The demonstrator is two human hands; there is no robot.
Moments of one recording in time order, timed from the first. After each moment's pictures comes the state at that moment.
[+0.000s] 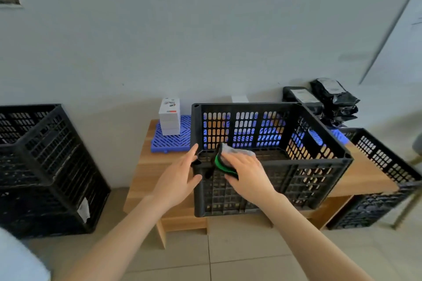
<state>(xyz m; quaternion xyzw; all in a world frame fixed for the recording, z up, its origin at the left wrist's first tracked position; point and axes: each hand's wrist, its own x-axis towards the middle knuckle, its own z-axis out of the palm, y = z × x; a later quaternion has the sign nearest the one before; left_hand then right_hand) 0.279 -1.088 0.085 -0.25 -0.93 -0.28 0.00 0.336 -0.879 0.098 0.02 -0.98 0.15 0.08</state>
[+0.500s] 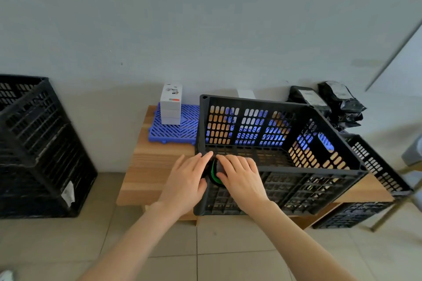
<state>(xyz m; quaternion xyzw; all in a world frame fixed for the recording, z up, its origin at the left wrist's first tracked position) 0.260 -1.095 0.043 -0.32 -0.90 -0.24 0.14 0.292 -0.911 0.050 0.07 -0.98 -0.02 0.21</state>
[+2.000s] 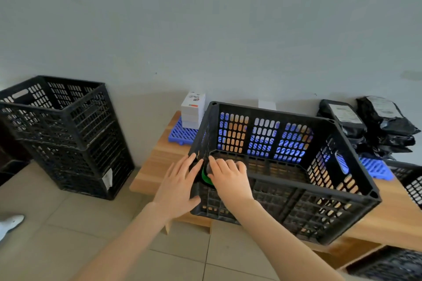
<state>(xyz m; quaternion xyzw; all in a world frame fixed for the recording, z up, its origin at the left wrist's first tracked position) 0.303 -1.047 0.043 -0.20 -0.97 -0.08 0.07 0.285 -0.867 0.038 0.18 -0.95 0.00 0.24</state>
